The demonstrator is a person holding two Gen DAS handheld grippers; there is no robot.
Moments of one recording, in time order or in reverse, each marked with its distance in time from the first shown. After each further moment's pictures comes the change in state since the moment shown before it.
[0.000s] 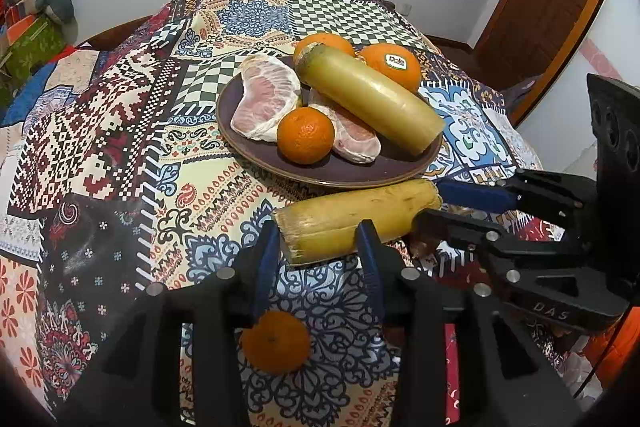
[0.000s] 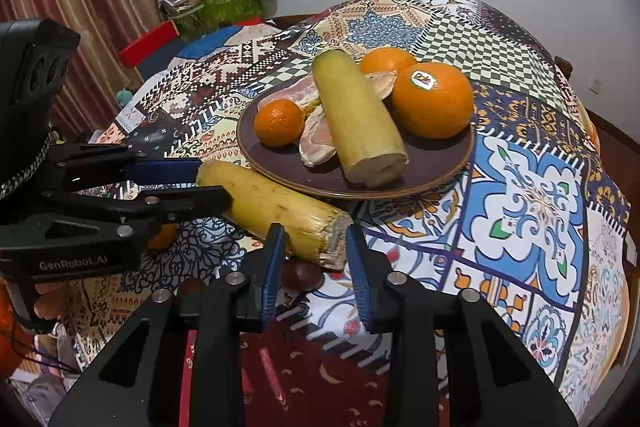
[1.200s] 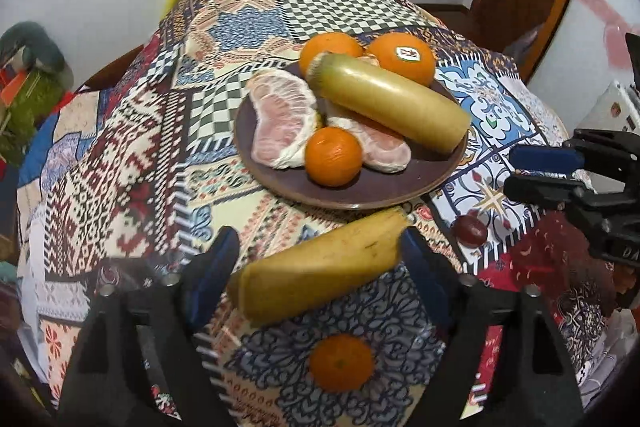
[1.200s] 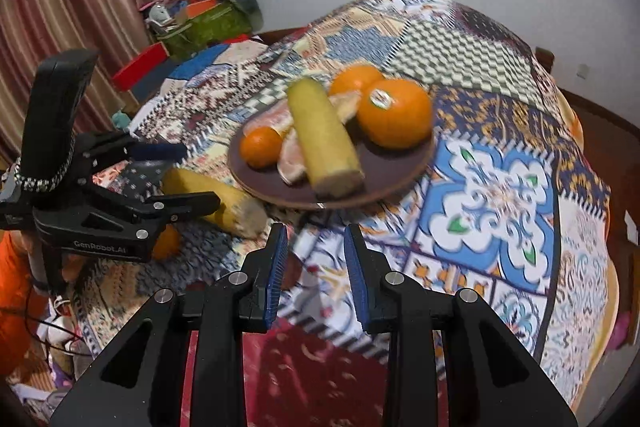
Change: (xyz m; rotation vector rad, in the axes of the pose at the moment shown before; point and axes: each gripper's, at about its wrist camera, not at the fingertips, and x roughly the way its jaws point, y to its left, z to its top) left arm 0.009 0.000 0.025 0.198 0.059 0.094; right arm -0.028 -0.022 -0.003 0.072 -0.021 -0.029
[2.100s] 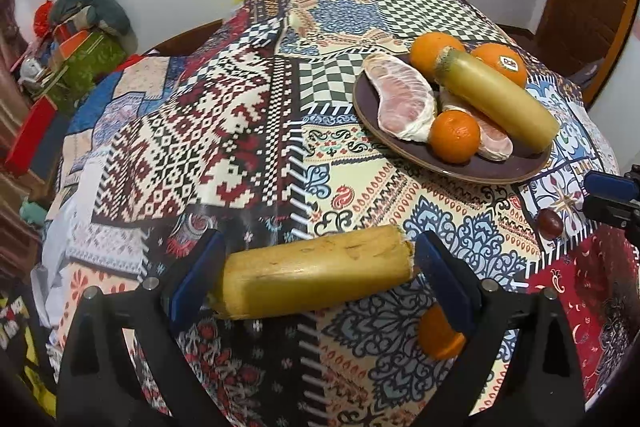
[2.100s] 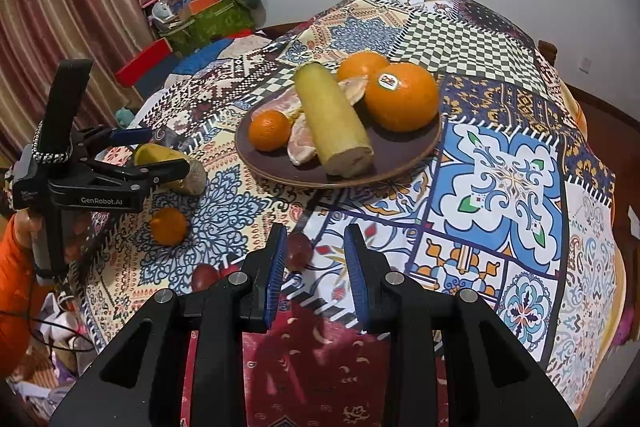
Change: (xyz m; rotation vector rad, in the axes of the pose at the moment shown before) left arm -0.017 0.055 -0.034 -0.183 -0.013 0.195; right arm -0.005 0.013 -0.006 -0.015 -0.004 0.019
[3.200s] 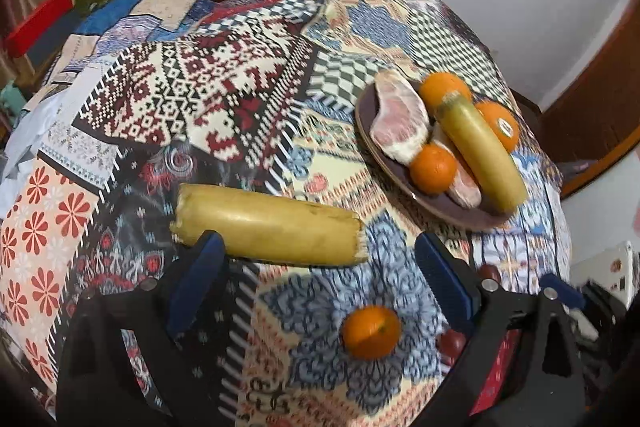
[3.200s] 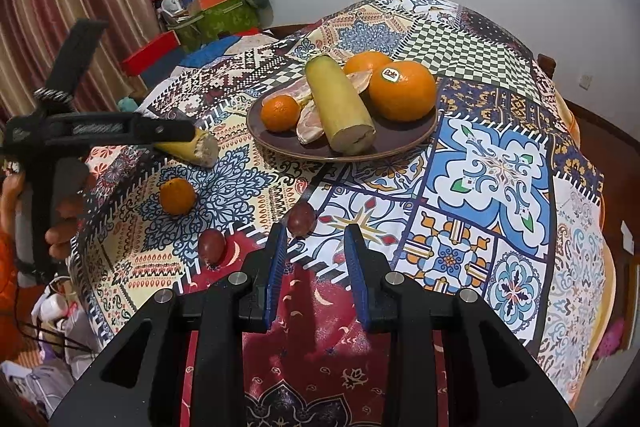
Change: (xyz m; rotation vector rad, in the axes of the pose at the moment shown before) left arm -0.006 0.012 0.000 -0.361 0.035 -0.121; right arm -0.013 0.005 -0.021 -0.045 -0.019 -0.017
